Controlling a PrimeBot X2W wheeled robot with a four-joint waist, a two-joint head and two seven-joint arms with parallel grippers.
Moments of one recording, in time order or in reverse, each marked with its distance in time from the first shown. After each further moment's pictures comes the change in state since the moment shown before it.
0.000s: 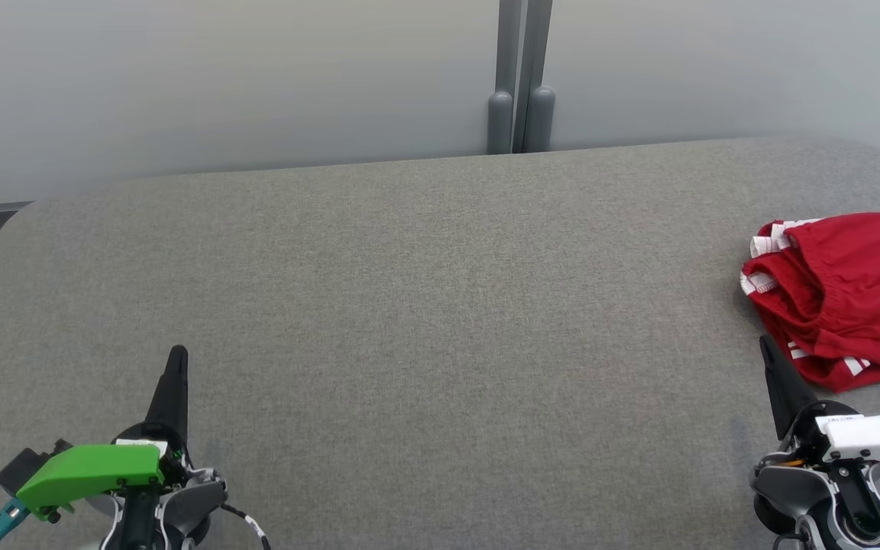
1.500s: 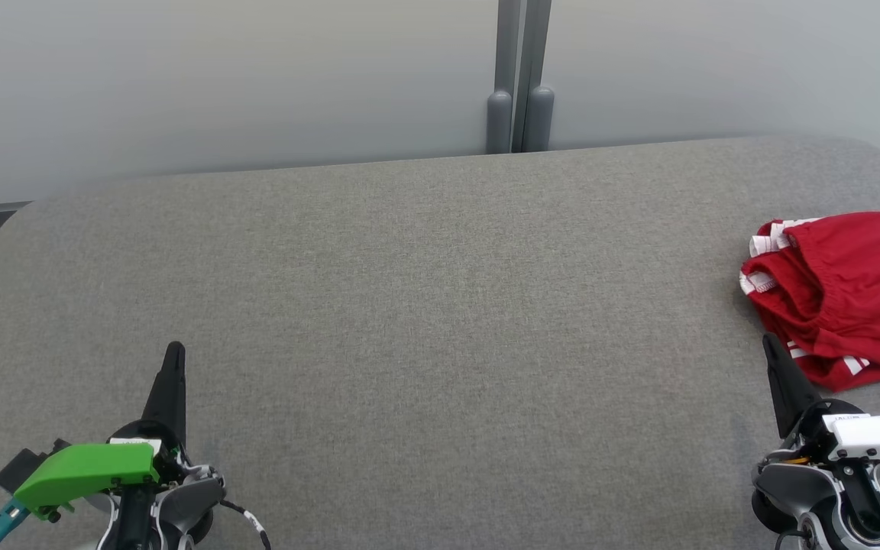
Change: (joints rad) left arm -0.008 -0.011 0.019 0.004 -0.037 -0.012 0.014; right arm -0.005 0.000 -0.010 0.004 0.053 0.000 0.009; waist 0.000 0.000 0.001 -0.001
